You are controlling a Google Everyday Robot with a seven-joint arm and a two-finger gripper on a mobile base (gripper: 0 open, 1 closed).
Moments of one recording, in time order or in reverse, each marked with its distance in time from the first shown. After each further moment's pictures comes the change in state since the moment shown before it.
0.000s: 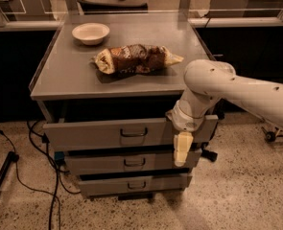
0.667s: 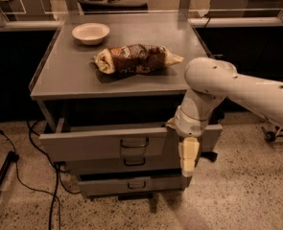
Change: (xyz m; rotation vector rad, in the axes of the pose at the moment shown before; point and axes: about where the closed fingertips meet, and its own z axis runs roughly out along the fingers) arm 0.000 0.049 -0.011 -0.165 -0.001 -0.029
